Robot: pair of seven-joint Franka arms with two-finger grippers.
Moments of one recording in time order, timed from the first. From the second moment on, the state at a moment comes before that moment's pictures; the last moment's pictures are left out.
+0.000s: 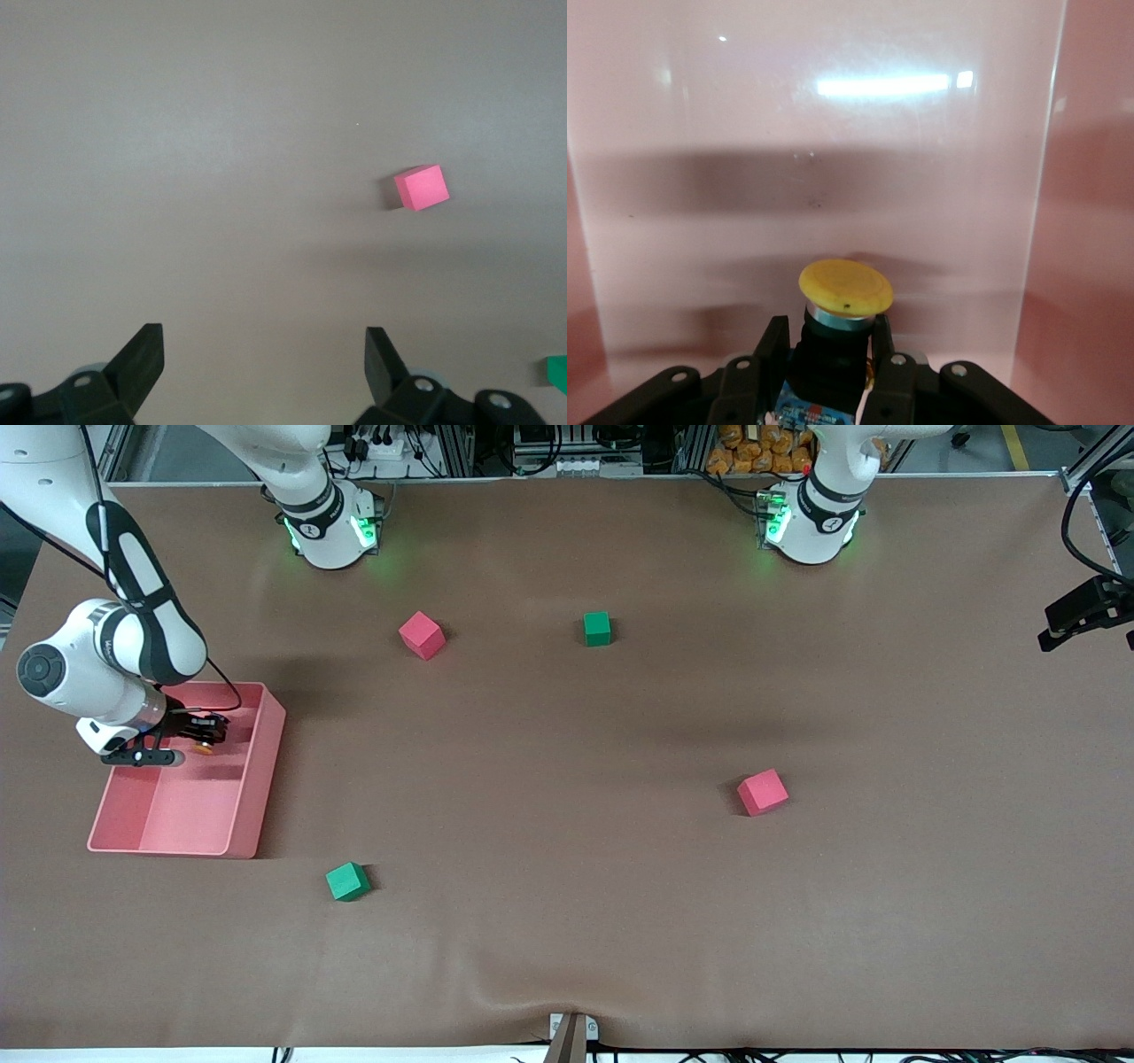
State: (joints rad) left arm -0.07 -0.02 0.12 -1.52 0.02 1.53 0.06; right arm -0.30 0.33 -0.05 -2.29 -0.04 2.53 -0.30
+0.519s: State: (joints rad) left arm -0.07 -0.02 0.12 -1.52 0.02 1.53 0.06; right arm -0.29 0.23 -0.03 -2.23 -0.04 2.41 -0.40
